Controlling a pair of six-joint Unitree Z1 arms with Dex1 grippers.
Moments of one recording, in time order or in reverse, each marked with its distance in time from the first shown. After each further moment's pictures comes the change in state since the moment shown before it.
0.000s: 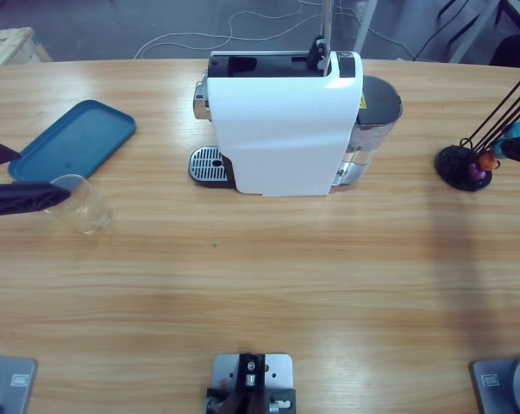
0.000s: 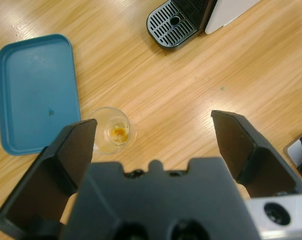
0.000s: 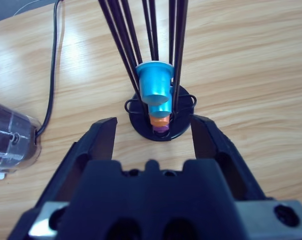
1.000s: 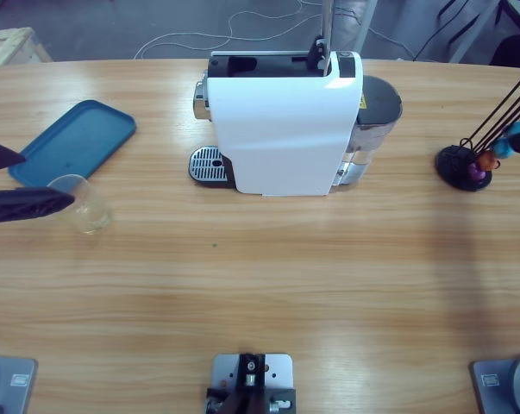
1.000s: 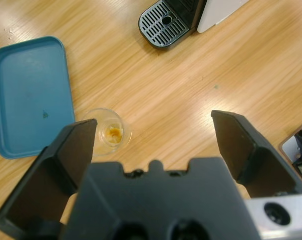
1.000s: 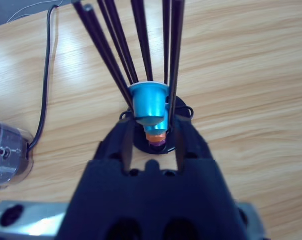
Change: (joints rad) arm 0 -0.031 0.000 0.001 0.000 0.000 -0.008; arm 1 -0.035 0.073 0.000 -0.088 0.000 -0.016
